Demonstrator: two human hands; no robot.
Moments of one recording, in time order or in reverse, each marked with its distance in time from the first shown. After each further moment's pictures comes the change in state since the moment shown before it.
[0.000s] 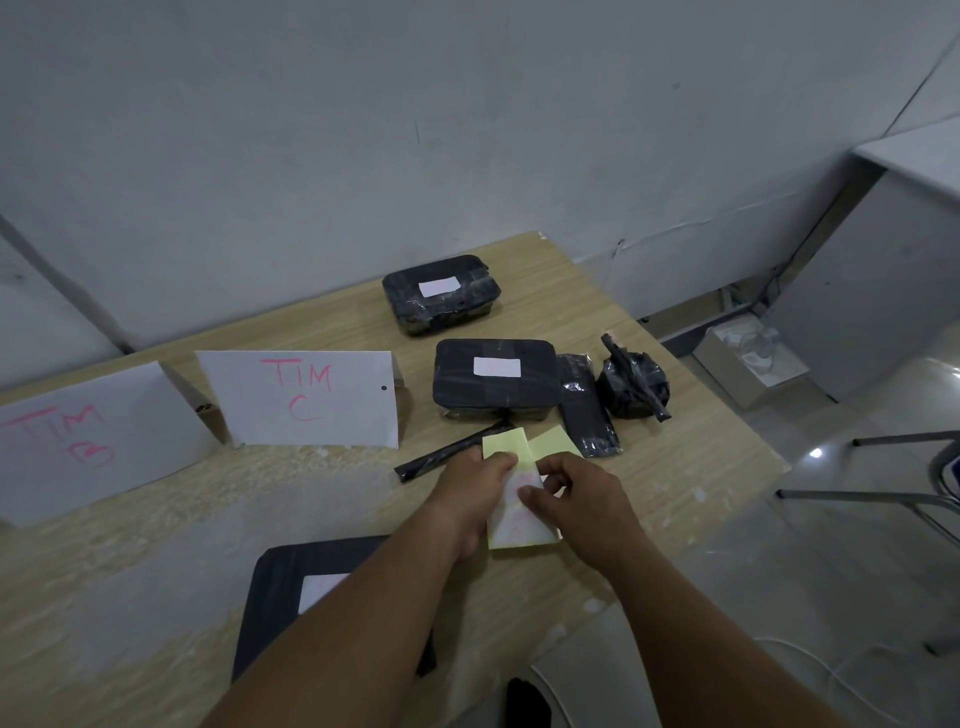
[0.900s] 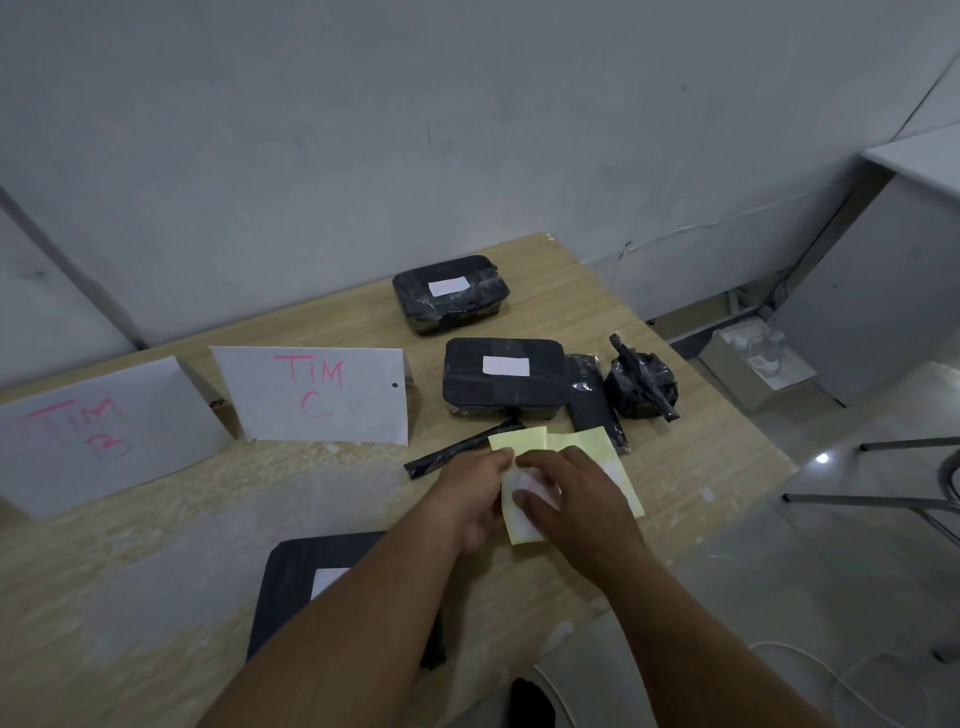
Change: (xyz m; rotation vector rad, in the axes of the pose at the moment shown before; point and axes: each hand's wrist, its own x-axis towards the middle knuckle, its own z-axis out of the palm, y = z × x) left_hand -0.008 0.006 -0.009 -0.096 -0.046 -0.119; right_hand -0.012 -0.013 0.008 -0.300 0.021 -0.241
